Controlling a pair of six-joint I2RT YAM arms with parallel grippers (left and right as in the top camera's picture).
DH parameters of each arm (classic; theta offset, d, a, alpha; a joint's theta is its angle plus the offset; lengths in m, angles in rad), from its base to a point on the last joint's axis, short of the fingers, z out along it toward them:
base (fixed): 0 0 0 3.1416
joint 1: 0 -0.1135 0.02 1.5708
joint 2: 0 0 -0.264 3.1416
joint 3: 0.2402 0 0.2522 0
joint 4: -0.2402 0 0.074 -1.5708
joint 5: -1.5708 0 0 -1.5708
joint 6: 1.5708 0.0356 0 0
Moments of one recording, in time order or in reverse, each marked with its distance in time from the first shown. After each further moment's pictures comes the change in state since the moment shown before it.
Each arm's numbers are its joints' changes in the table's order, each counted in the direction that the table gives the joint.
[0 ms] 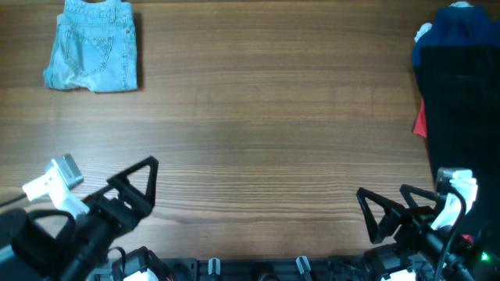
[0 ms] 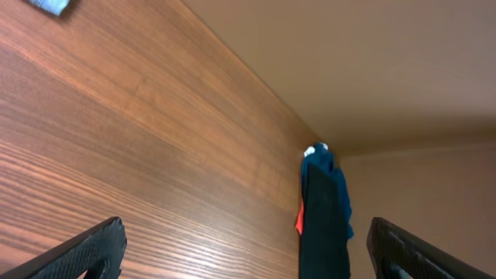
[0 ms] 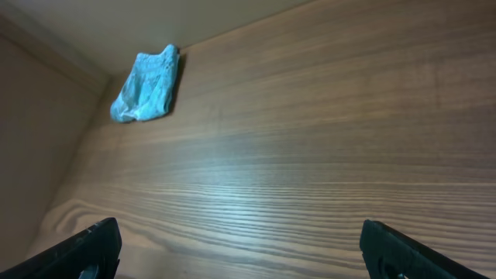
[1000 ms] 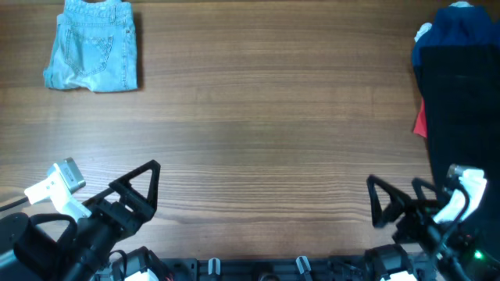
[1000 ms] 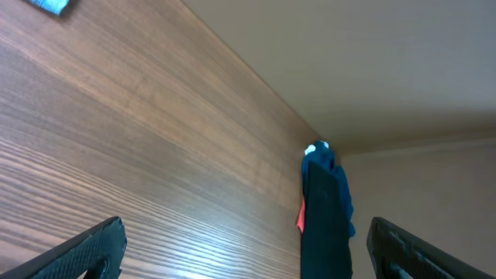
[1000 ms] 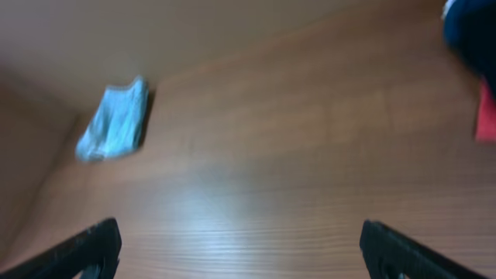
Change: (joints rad) left arm 0.000 -0.014 0.000 -0.011 0.000 0.008; right arm 0.057 -0.067 -0.137 0.142 -0.112 -0.010
